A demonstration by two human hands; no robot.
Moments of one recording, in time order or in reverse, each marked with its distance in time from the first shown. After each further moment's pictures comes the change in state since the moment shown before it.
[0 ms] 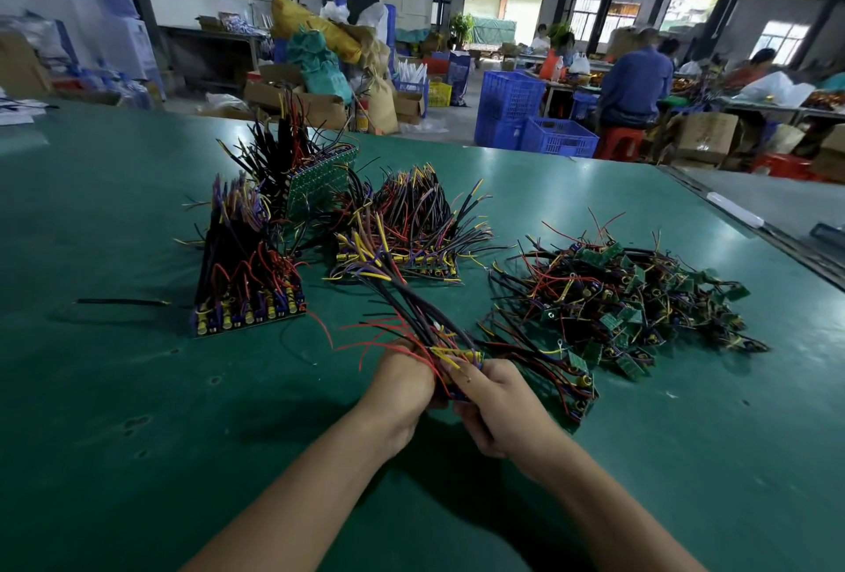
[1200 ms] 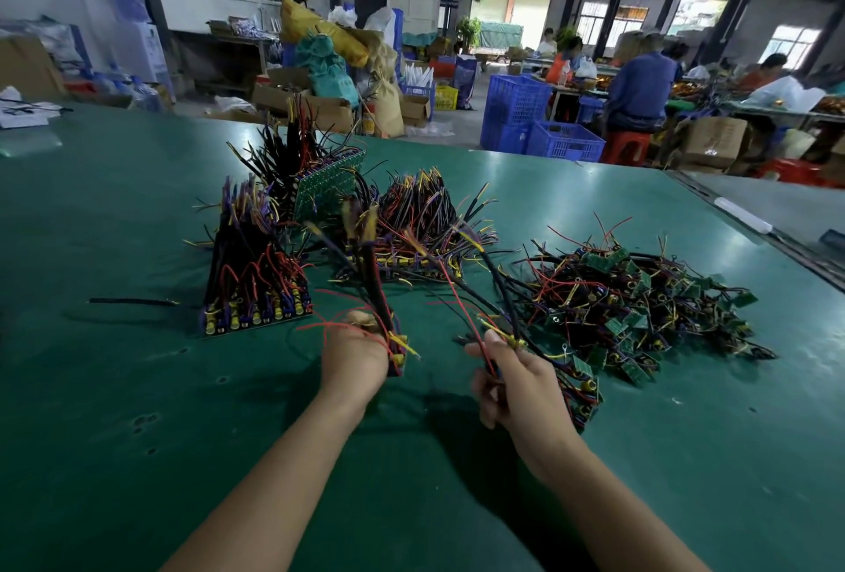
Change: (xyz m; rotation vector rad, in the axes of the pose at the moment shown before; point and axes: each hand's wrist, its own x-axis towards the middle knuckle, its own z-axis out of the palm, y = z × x) left_hand 0.035 -0.001 -0.046 0.106 0.421 0.022; right_hand 0.008 0.003 -0.006 0.363 0.246 -0.039
